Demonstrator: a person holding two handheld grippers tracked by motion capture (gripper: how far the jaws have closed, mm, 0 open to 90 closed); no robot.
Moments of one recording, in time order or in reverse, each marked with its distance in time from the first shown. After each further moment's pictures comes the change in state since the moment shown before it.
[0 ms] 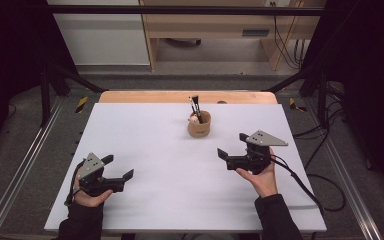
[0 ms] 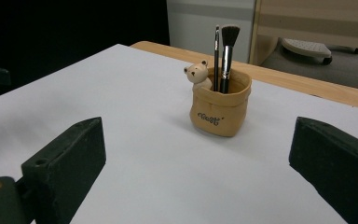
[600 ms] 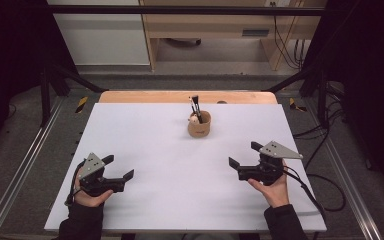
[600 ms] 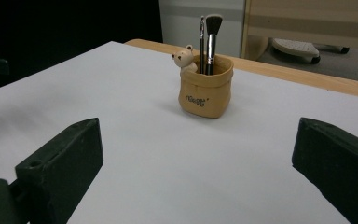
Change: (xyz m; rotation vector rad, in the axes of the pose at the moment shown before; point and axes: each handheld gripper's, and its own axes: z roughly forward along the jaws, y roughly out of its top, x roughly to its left) left arm -0.001 0.000 0.001 0.002 0.000 -0.004; right arm -0.008 -0.023 -0.031 -0.017 -0.028 0.014
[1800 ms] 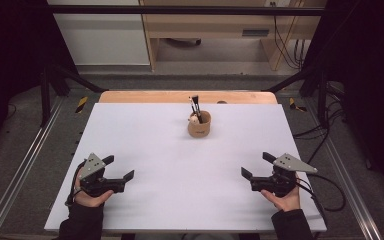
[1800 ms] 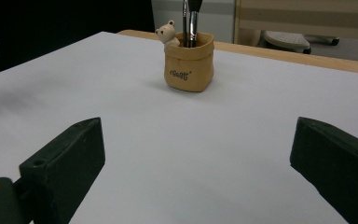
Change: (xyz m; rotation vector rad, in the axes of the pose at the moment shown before) left arm 0.000 -0.001 0.000 0.007 -0.001 0.005; right arm -0.017 -0.033 -0.028 0.009 -0.020 0.018
